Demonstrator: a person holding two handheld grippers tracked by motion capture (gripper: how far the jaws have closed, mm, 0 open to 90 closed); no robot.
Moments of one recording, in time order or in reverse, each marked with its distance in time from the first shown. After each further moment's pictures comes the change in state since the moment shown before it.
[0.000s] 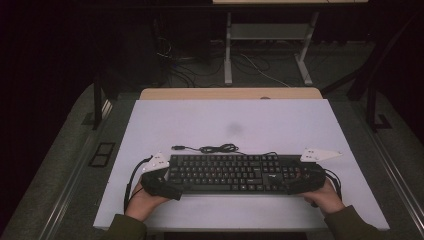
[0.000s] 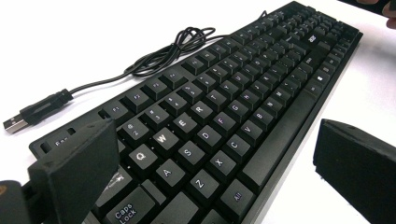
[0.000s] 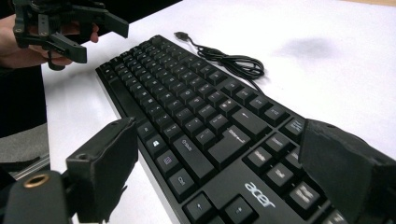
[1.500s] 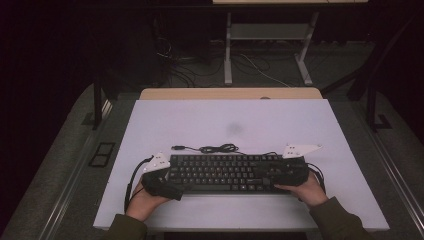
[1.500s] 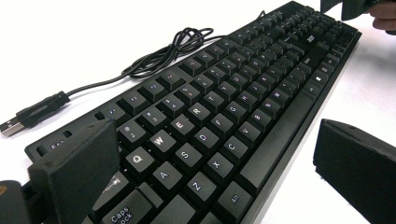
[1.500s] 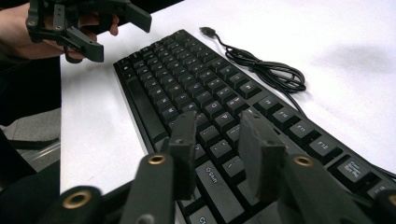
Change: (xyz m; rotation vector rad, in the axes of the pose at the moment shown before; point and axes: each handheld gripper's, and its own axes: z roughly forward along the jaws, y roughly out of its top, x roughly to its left) left arm -0.002 0.001 0.002 0.002 -0.002 0.005; right arm 0.007 0.017 0.035 0.065 0.083 -0.054
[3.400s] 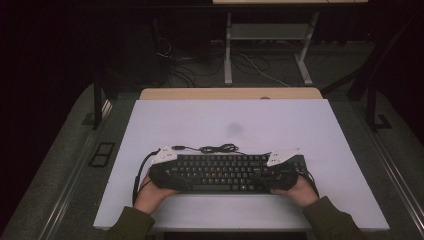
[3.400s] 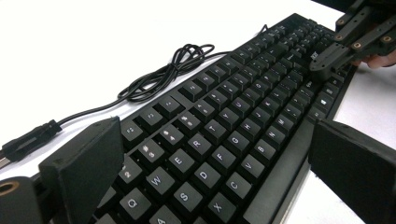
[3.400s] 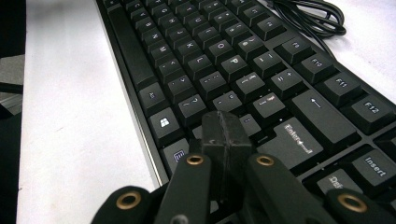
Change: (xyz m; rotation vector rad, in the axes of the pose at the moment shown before) left arm 0.002 0.019 0.019 -0.005 0.000 -0.010; right arm 0.000 -0.013 0.030 0.203 -0.011 -0.072
